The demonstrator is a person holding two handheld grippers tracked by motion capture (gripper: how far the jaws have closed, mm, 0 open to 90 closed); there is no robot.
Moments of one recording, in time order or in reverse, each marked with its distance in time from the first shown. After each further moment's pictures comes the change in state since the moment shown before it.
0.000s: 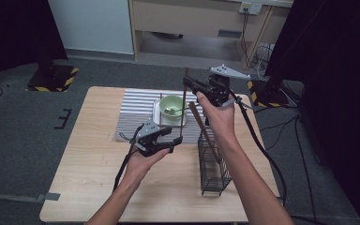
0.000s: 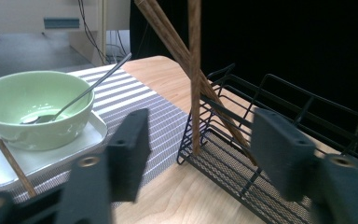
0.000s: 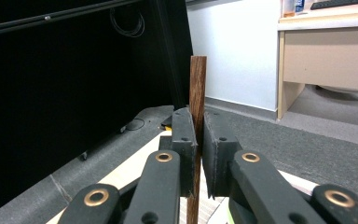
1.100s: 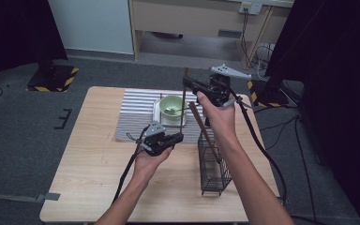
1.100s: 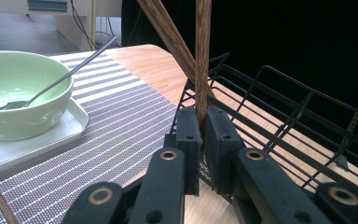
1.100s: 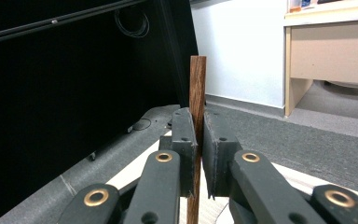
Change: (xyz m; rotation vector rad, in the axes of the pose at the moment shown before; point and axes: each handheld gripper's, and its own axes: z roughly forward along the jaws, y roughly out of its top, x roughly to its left) left arm -0.003 -0.007 0.017 0.032 -0.035 -0.055; right arm 0.001 0.002 -0.003 0.005 0.022 0.026
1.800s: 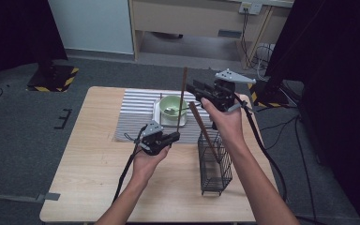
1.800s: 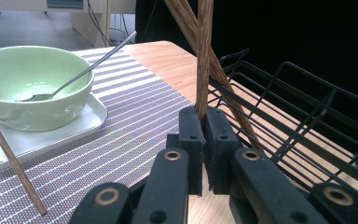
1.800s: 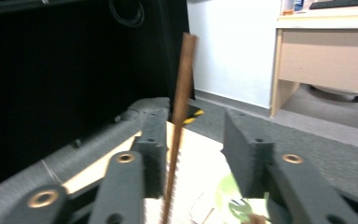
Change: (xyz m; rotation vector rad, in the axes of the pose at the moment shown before) left arm 0.007 -0.001 -0.003 0.015 0.058 0.000; right arm -0.009 -0.009 -0.015 0.025 -0.029 -0.083
